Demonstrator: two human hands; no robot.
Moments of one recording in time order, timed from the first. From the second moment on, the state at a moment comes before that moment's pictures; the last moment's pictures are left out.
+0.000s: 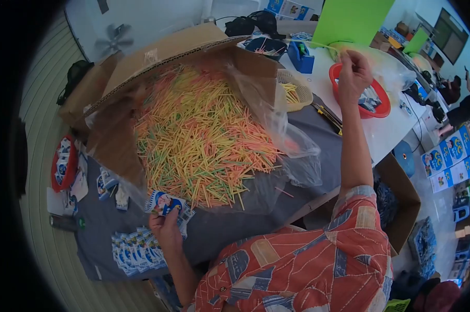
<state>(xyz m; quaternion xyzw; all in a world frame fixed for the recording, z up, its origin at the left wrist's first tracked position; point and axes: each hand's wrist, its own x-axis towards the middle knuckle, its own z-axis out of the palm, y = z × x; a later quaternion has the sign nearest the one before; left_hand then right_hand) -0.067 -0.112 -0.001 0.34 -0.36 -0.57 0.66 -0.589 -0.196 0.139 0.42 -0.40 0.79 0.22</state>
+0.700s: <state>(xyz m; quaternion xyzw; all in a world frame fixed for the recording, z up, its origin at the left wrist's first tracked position) -0.032 -0.020 -0.001 0.56 -0.53 -0.28 0.57 -0.396 -0.152 0.107 0.84 -0.35 0.38 0.16</state>
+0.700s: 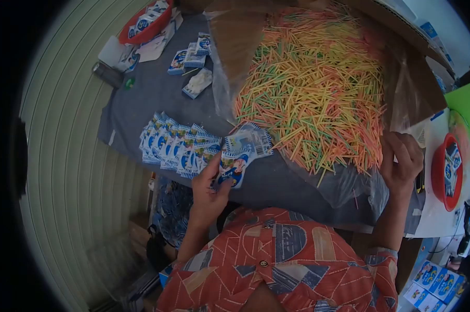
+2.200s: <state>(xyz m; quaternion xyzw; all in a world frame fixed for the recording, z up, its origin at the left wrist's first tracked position) 0.251 -0.118 0.018 0.80 -0.49 -0.33 0.13 -0.110 -0.091 0.007 0.87 -0.28 0.15 -0.37</state>
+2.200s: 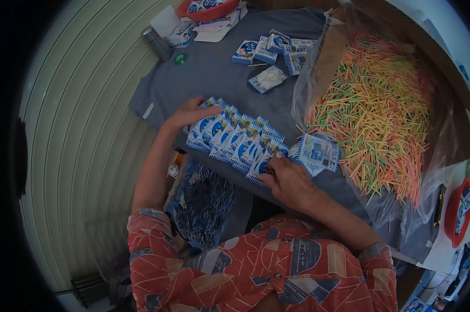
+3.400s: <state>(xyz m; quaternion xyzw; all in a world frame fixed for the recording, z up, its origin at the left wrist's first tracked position) 0.155 0.011 -0.017 0.60 -0.47 -0.33 0.56 -0.057 -0.109 -0.043 0.54 -0.29 0.32 -0.72</state>
